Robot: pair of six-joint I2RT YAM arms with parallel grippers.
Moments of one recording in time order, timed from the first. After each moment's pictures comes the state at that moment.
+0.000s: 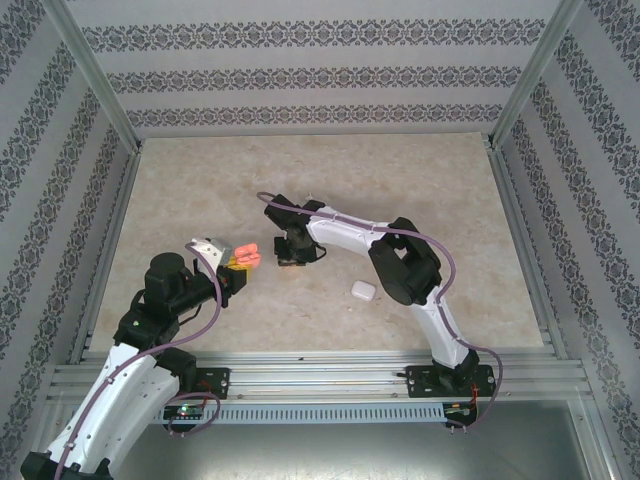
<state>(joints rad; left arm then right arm) -0.28 0.52 0.48 -0.38 0.44 -0.03 0.82 2.23 1.73 -0.81 -0.16 0.73</state>
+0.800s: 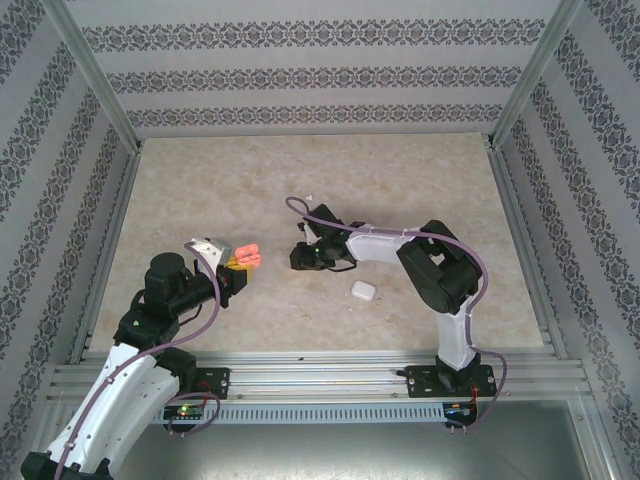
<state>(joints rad) -0.28 0.52 0.48 -0.38 0.45 -0.07 0.71 1.98 1.18 -0.21 -0.36 0.61</state>
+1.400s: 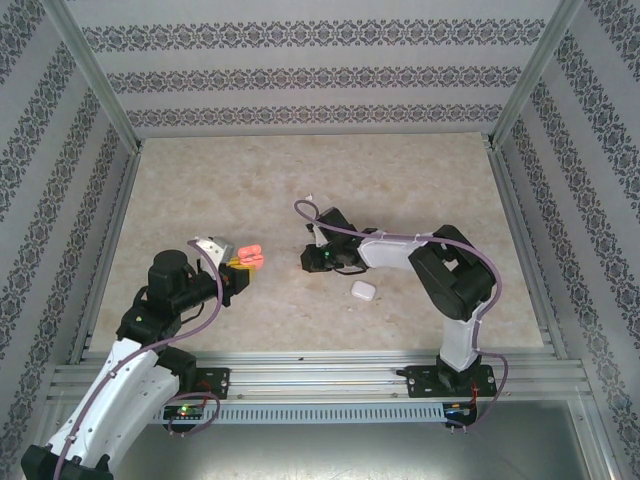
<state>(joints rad) -0.28 0.55 0.48 -0.35 0.49 -0.09 0.70 1.87 1.05 -0.12 -0.33 0.54</state>
